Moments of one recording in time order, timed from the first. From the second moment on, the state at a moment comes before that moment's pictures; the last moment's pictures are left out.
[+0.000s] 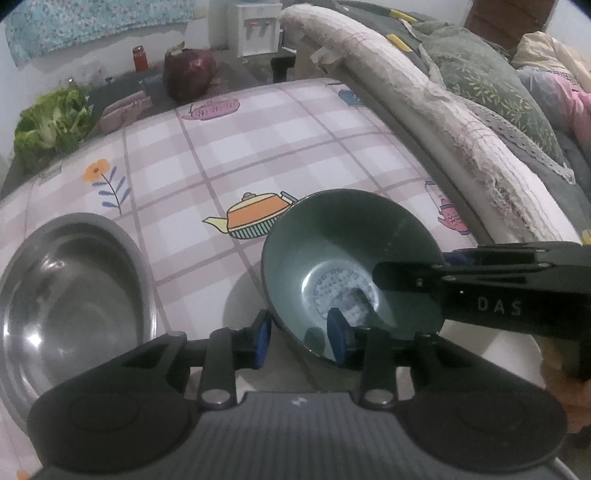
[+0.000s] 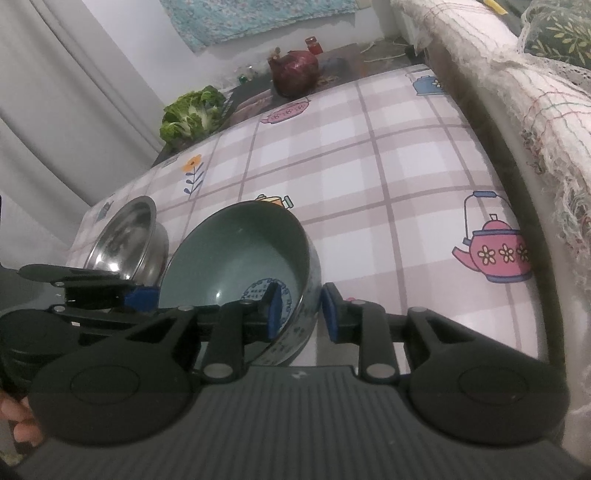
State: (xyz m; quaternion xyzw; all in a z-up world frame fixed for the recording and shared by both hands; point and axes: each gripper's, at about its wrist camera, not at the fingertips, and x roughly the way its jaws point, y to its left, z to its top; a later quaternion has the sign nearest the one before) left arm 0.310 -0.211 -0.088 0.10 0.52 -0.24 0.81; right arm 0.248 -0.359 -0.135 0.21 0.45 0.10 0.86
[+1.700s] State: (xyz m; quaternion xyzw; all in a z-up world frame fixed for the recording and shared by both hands) left arm 0.314 -0.212 -0.089 0.08 0.51 -0.22 0.83; right arm 0.261 -0.345 -0.132 0.20 0.44 0.08 0.87
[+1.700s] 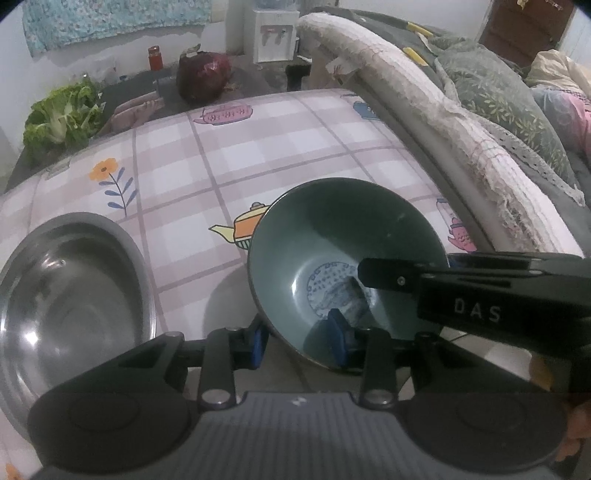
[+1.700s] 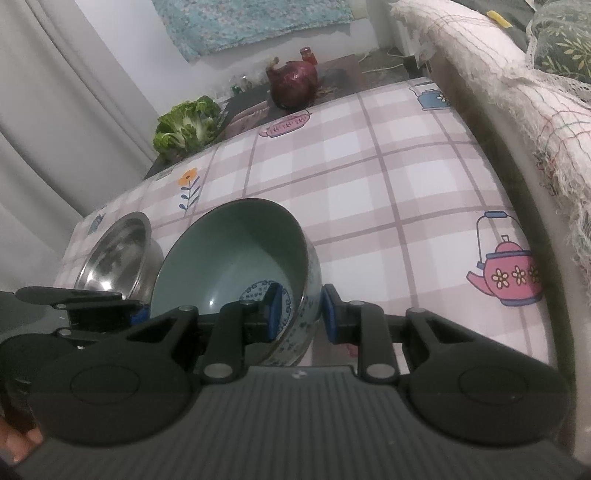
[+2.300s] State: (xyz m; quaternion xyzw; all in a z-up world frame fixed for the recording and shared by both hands) left arm 0.304 -0.203 -0.066 0.08 0.49 -0.22 0.84; right arm 0.256 -0.339 -0.106 0.19 0.42 0.07 0.88
